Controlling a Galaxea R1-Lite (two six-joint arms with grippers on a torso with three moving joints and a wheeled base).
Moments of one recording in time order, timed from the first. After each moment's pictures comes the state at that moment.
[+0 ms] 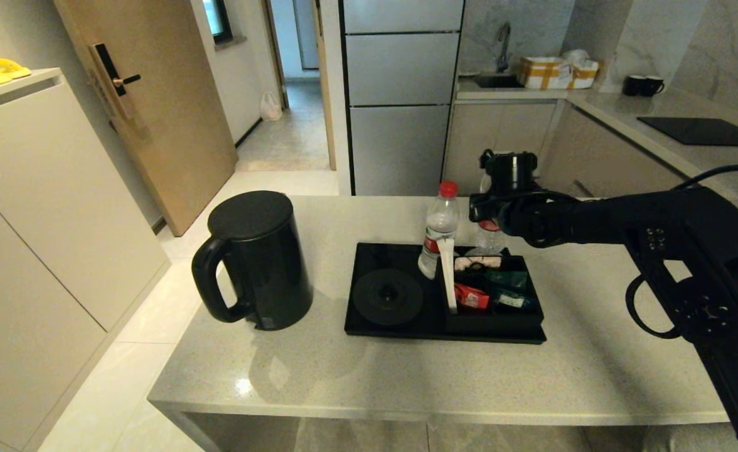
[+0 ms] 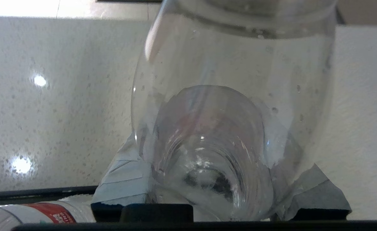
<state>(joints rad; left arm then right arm) 0.01 0.00 0.00 0.00 0.00 0.03 0.29 2.46 -1.95 -0.21 -0.47 0.01</state>
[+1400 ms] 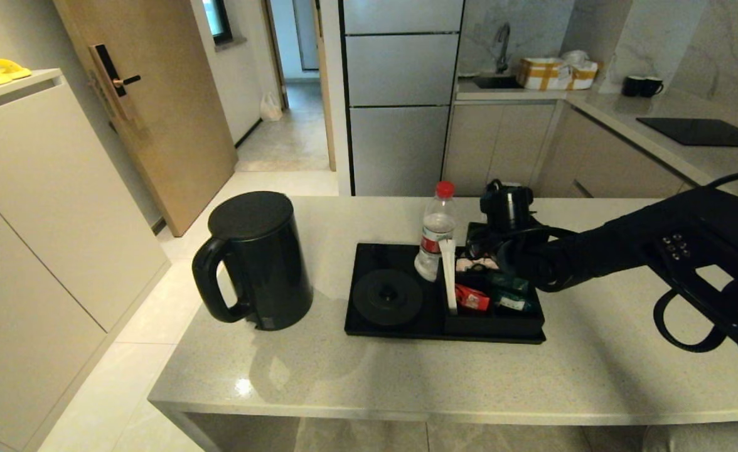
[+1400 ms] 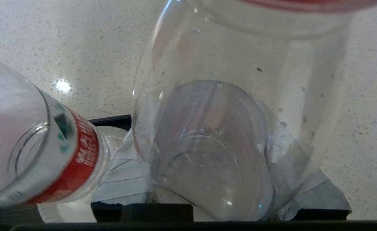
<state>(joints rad) 0.01 0.00 0.00 0.00 0.00 0.03 0.36 2.33 -1.46 -0.45 -0.52 0.22</state>
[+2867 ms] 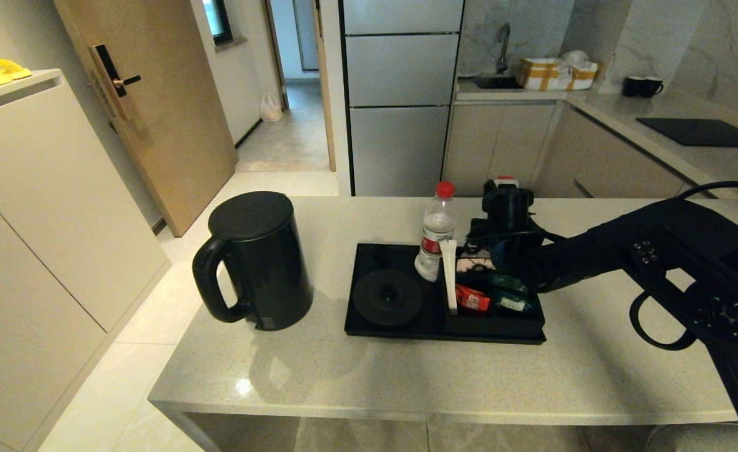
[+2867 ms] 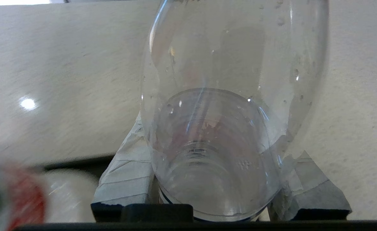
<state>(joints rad) 0.01 0.00 0.00 0.00 0.00 0.03 0.32 2.42 -1.57 -0.57 -0.59 0.05</state>
